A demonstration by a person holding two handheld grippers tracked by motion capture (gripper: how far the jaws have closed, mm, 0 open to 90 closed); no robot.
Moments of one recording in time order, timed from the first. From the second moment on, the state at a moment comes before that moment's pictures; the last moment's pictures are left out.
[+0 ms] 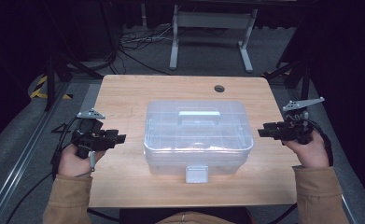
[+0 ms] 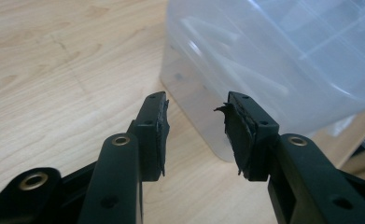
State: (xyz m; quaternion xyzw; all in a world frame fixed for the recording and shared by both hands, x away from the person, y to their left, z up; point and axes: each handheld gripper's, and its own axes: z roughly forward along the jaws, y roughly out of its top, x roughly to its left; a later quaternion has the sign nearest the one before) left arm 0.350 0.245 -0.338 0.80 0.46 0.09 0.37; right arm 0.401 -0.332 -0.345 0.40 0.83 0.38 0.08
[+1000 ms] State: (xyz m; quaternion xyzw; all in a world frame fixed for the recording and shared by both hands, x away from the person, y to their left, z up) left arm 0.380 0.271 -0.394 0.74 0.51 0.16 0.40; right arm 0.426 -0.376 -0.396 0.48 0.77 0.39 0.14
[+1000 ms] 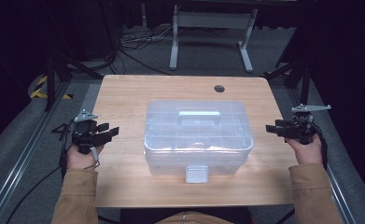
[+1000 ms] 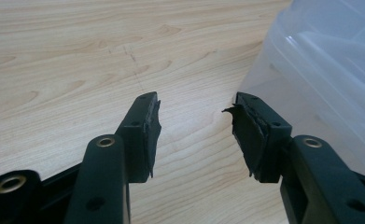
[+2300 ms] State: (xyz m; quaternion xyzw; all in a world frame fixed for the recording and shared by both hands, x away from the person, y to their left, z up) left arm 0.397 0.261 -0.443 0.77 0.49 0.16 0.36; right arm 0.446 -0.376 -0.466 0.44 0.79 0.39 0.17
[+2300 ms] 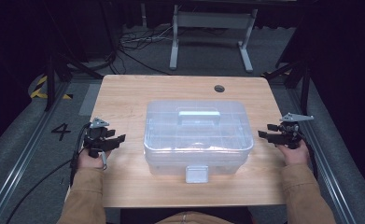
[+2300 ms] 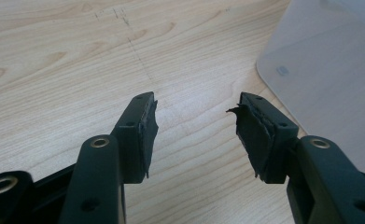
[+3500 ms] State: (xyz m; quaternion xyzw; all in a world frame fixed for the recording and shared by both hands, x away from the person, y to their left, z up) left arm 0.405 0.239 -0.465 0.82 0.47 0.11 0.30; right arm 0.452 -0.362 -0.494 0.43 0.82 0.35 0.16
